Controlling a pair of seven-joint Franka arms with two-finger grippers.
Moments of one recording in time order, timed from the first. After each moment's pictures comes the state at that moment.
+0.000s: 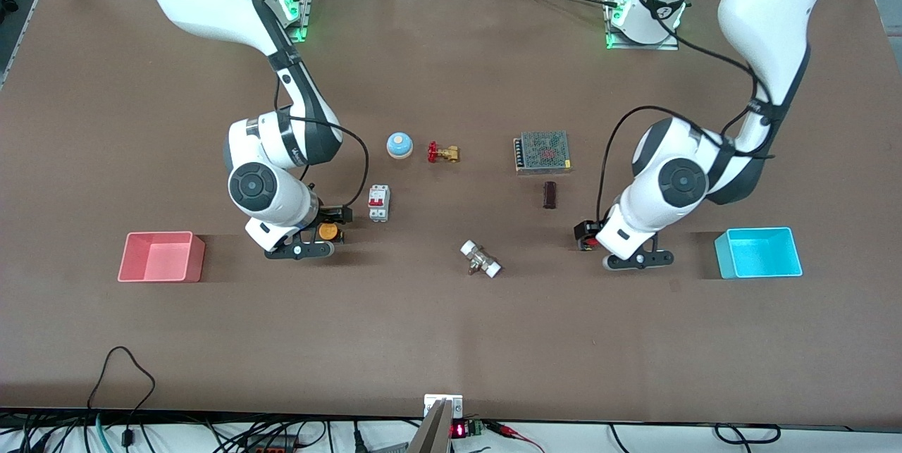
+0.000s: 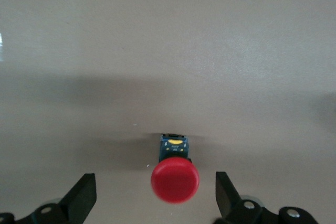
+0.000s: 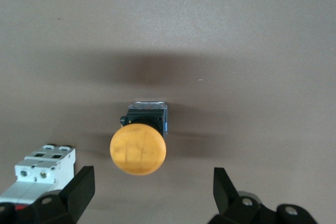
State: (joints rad) left arm 0.05 0.61 -0.38 -1.76 0.23 2.32 -0.54; right arm 0.49 0.64 -0.14 -1.64 0.13 2.16 0.23
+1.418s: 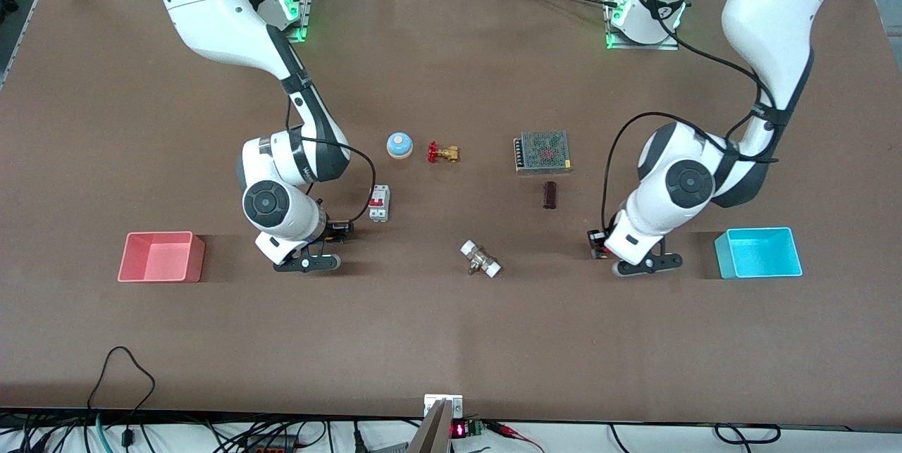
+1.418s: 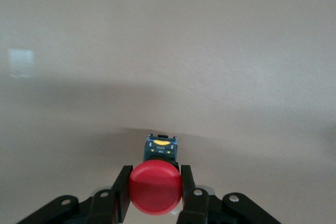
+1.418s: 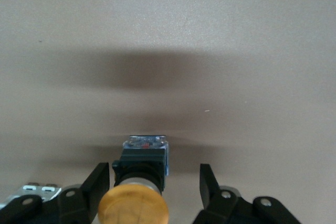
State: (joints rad) left arm 0.10 0.59 -0.38 -1.75 0.24 2.33 -0.54; right arm 0.49 0.74 -0.15 -1.56 0.14 2.19 0.23
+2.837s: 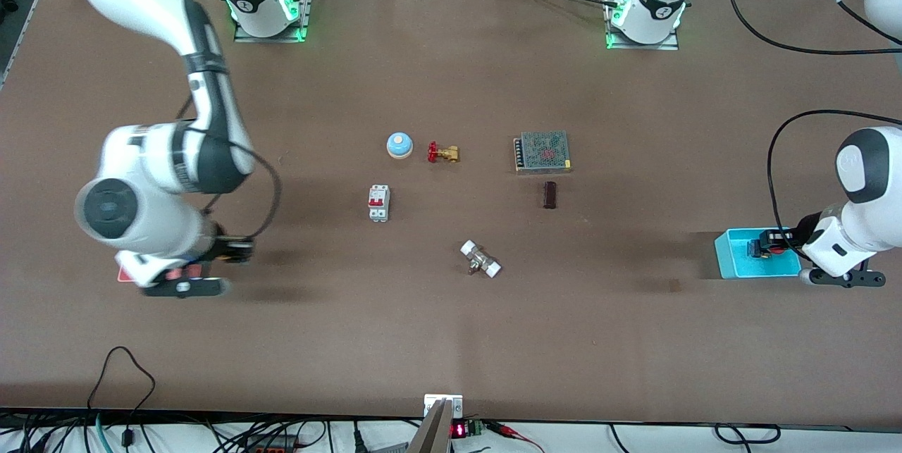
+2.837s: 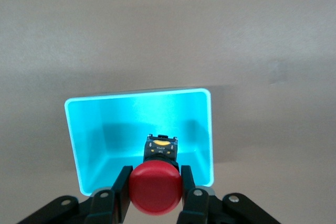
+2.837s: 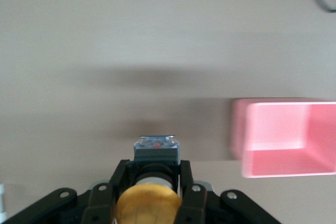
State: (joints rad) left arm 0.52 0.61 -0.36 -1.59 0.24 2.07 0.10; right arm 0.37 0.65 -0.37 -1.35 0.14 1.92 -0.01
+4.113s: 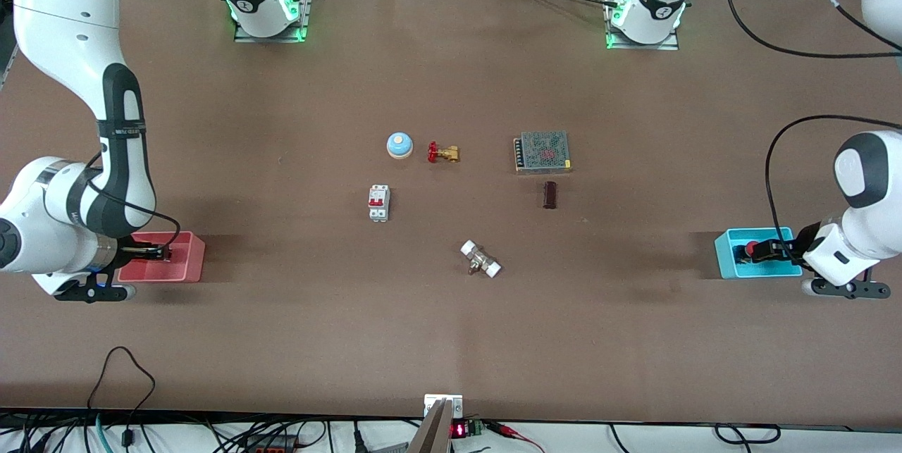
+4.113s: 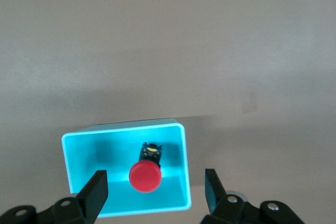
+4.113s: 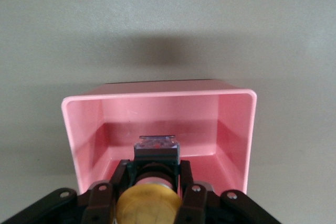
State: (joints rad) left arm 0.48 0.57 -0.39 -1.54 0.24 2.08 0.06; right arm 0.14 0.80 -0.36 -1.37 0.17 1.98 -0.21
